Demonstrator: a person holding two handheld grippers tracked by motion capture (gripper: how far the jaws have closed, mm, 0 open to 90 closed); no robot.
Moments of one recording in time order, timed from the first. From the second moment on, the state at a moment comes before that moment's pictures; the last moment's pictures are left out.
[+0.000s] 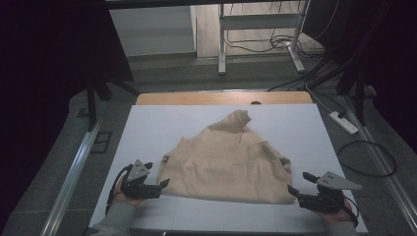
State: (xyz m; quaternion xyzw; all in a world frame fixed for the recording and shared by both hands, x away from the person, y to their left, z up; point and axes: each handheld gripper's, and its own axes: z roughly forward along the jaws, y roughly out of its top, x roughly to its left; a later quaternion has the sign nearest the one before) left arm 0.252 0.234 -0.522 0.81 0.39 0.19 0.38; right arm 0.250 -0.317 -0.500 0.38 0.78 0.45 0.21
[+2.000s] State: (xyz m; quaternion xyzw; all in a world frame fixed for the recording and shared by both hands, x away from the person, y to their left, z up) left arm 0.251 0.245 -0.521 0.79 0.42 0.21 0.40; right arm 0.213 -0.263 -0.478 0.26 0.86 0.43 0.08
